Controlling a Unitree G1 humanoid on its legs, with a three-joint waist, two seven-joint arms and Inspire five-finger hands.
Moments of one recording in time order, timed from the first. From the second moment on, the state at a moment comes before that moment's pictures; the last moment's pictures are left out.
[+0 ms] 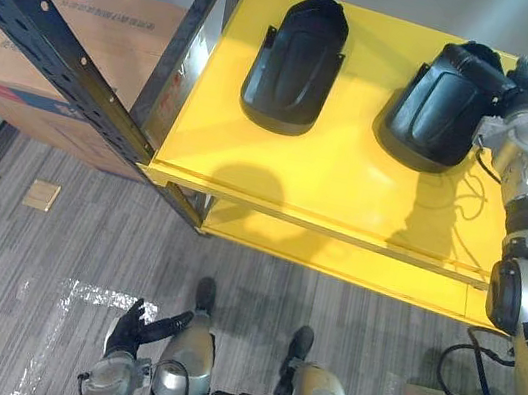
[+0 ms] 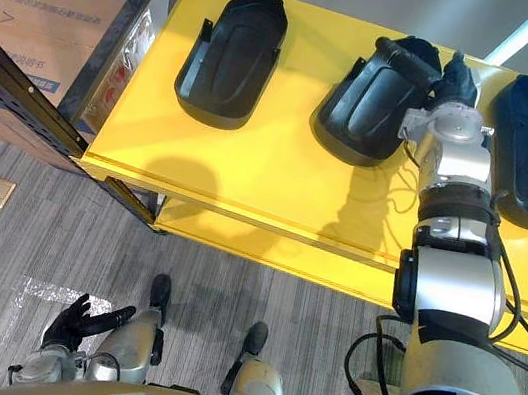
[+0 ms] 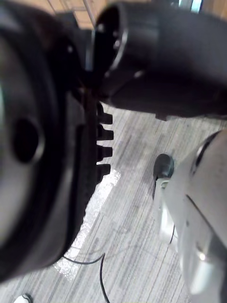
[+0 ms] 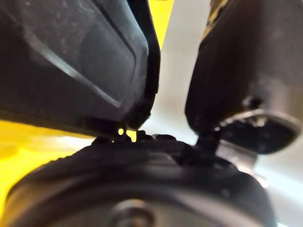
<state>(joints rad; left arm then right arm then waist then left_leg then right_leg) 0.16 0.13 0.05 0.86 -0.24 -0.11 0.13 -1.16 -0.64 0.05 0.95 0.26 0.27 -0.15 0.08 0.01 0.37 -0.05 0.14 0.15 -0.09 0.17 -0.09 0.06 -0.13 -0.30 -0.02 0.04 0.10</state>
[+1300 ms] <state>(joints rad) 0.15 0.15 0.08 0.96 -0.15 -0.17 0.15 -0.53 -0.13 0.17 0.02 0.16 0.07 -0.39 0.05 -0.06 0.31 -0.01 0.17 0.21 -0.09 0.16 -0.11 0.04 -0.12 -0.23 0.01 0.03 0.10</state>
